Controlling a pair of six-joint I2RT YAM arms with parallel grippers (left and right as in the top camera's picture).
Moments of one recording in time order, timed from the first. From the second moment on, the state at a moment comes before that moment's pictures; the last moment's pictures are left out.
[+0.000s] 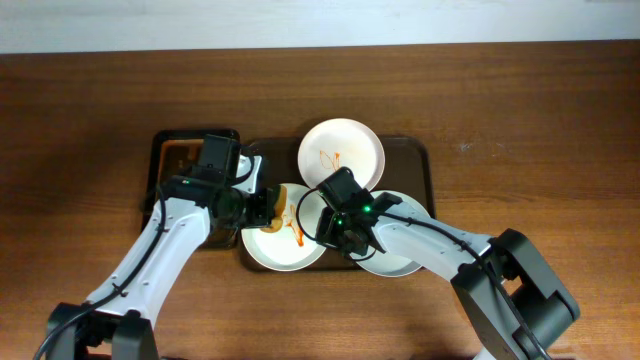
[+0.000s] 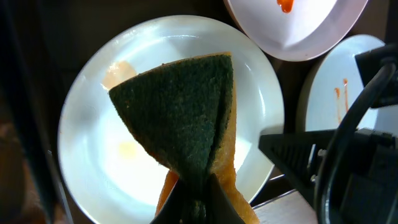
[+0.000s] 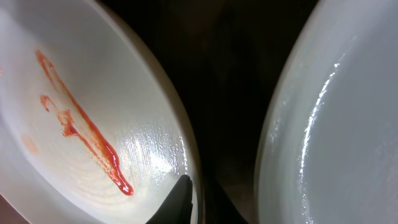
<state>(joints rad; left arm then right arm) -0.22 1.54 1.02 -0.72 0.35 -0.23 0.67 1.82 1.03 -0.44 -0.20 0.98</state>
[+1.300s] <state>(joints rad) -0.32 1.74 0.87 -0.41 0.52 -0.36 0.67 1.82 1.03 -0.44 -0.21 1.05</state>
